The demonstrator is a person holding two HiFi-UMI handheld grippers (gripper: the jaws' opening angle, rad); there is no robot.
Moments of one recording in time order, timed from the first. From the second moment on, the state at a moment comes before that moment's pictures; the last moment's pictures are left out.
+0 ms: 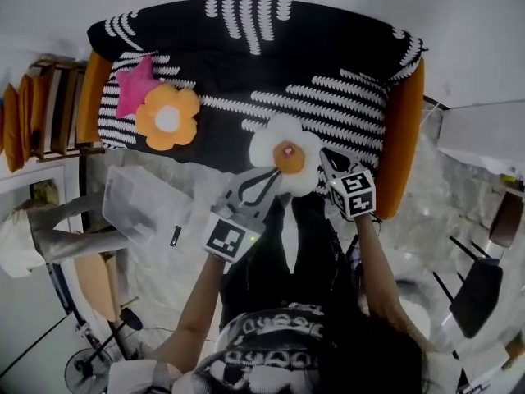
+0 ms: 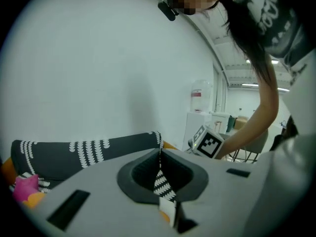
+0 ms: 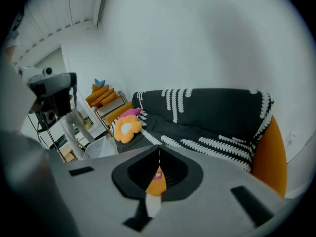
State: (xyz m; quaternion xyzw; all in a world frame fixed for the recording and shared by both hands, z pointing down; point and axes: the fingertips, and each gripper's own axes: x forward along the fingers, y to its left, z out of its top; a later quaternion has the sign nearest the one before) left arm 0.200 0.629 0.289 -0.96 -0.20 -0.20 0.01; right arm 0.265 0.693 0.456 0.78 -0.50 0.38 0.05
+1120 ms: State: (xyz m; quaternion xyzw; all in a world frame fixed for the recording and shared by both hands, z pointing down) left arm 0.237 0.594 0.459 -0.95 -0.13 -0.29 -0.02; right arm 0.249 0.685 0.769 0.60 -0.45 0.66 0.02
